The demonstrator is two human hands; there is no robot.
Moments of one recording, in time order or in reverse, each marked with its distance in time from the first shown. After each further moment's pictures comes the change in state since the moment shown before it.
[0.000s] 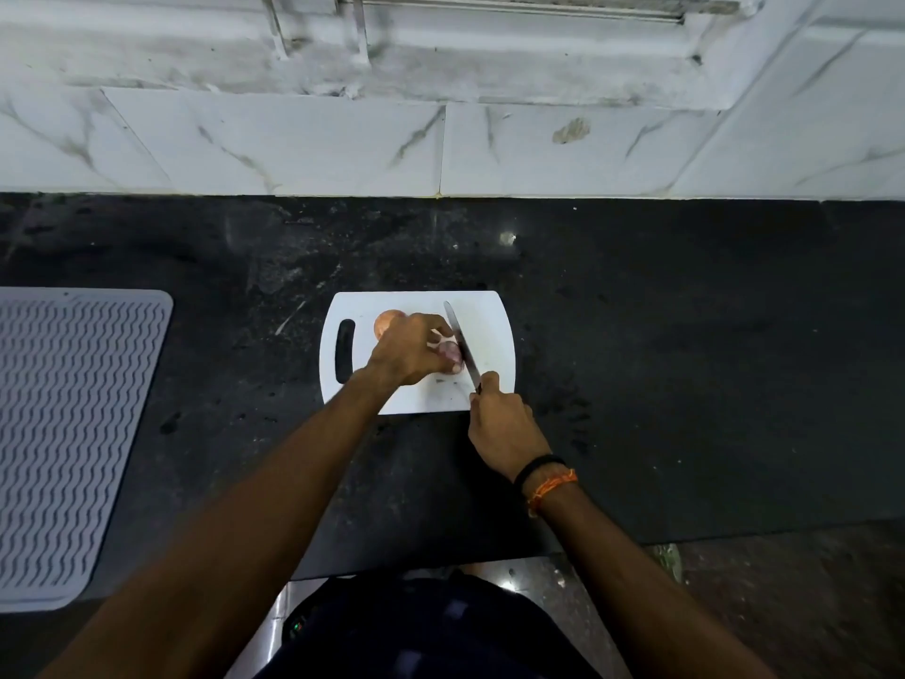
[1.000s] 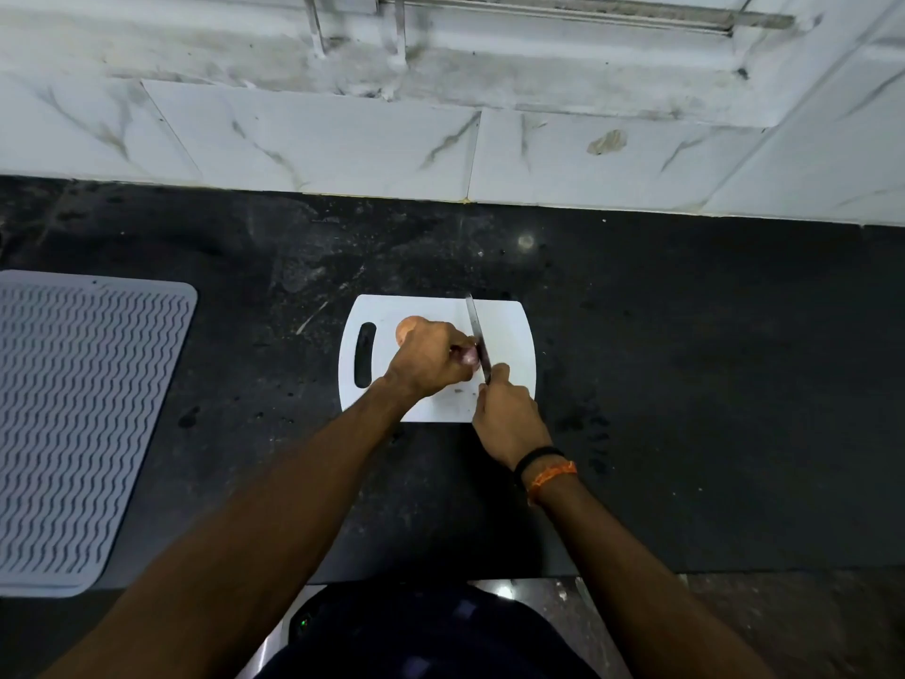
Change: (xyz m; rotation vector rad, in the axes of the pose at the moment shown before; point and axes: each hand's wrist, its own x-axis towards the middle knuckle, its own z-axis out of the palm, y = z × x) left_hand 0.012 -0.021 0.012 0.140 0.200 0.289; right_hand 0.027 -0.019 -0.004 0.056 0.011 0.037
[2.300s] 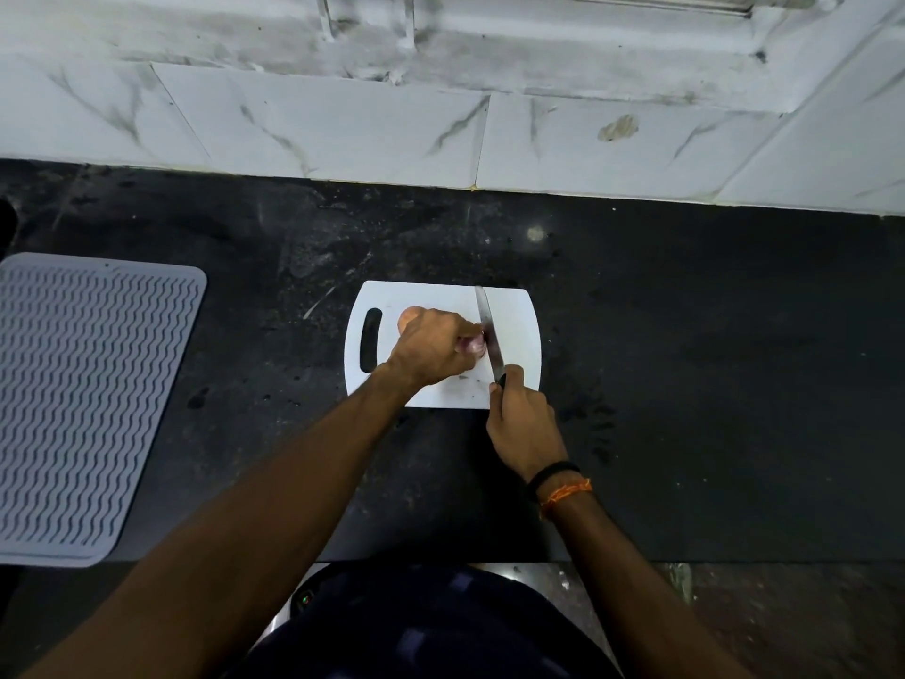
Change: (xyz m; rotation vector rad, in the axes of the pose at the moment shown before) left_hand 0.000 0.006 -0.004 0.215 -0.116 -0.057; right_hand -0.020 0.019 0.006 0.013 0.064 -0.066
